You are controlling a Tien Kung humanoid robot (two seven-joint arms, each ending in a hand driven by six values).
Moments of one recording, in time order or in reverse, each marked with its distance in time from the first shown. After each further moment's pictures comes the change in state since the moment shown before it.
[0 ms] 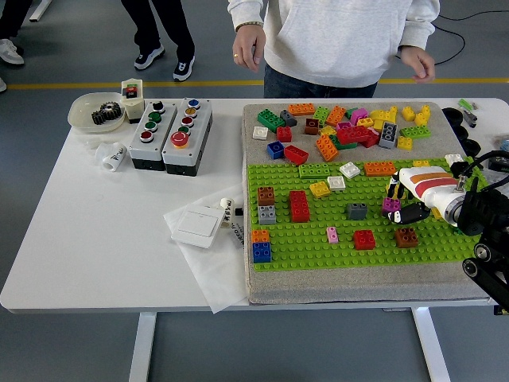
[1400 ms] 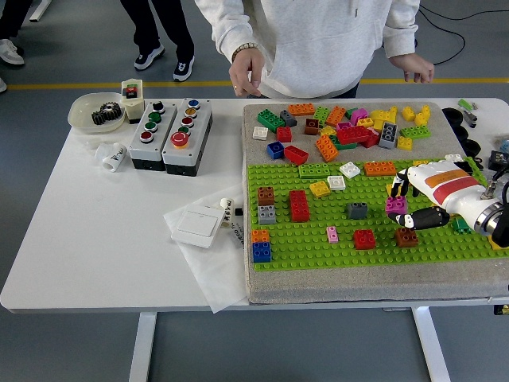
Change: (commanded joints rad) left arm 0.009 0.000 -0.050 0.000 0.057 -0.005 0.008; right arm -0.125 -0.261 0.016 0.361 0.057 -0.071 0.122
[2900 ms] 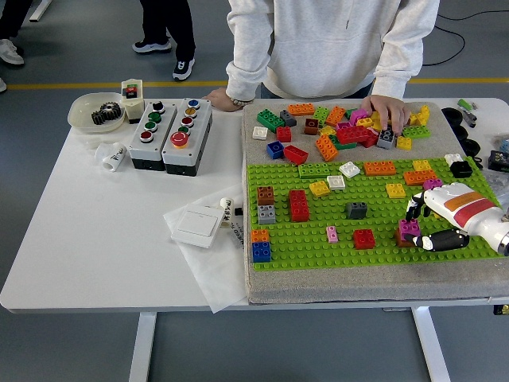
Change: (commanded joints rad) left arm -0.005 -0.006 0.033 0.000 -0.031 -0.001 0.002; right arm -0.017 -0.031 -0.082 -0.198 0.082 -0.131 0.232
